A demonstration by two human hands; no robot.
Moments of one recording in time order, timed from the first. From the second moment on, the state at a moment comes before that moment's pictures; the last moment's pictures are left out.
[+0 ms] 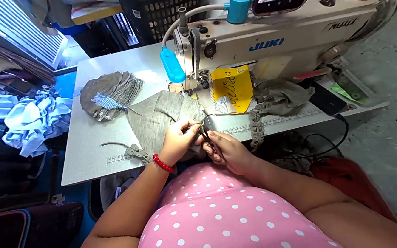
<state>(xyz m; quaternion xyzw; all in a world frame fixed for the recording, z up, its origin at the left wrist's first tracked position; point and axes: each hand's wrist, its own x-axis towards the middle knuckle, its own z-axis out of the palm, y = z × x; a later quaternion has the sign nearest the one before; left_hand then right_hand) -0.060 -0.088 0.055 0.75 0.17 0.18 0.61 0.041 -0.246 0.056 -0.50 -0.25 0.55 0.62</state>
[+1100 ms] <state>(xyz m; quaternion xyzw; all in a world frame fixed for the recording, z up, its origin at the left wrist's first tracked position) -0.061 -0.108 0.047 0.66 0.20 0.24 0.69 0.039 -0.239 0.047 -0.52 -0.21 0.49 0.67</state>
